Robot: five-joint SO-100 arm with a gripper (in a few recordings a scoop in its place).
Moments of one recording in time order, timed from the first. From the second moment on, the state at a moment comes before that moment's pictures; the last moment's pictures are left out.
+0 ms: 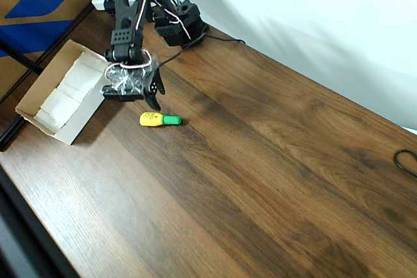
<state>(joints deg) -26.3 92.1 100.0 67.2 0.3</state>
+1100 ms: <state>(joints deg) -30.2 75.6 89.3 65.3 0.0</state>
